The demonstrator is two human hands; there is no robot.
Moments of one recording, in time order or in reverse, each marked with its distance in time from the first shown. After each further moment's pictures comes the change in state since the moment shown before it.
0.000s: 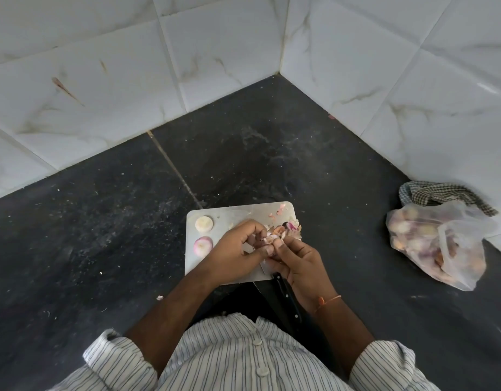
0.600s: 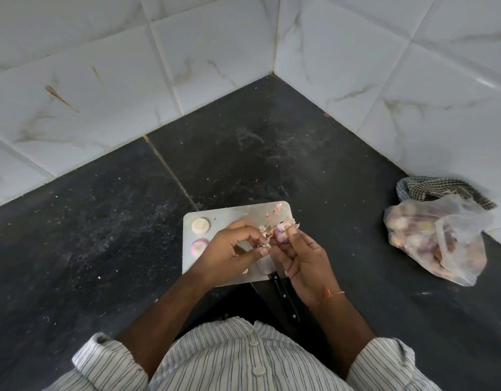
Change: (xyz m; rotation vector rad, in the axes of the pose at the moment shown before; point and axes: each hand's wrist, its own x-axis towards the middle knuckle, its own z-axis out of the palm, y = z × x) left_hand -0.002 0.004 -0.002 -0.031 0.008 0.077; right_hand 0.009 -0.010 -0.012 0.282 0.139 0.003
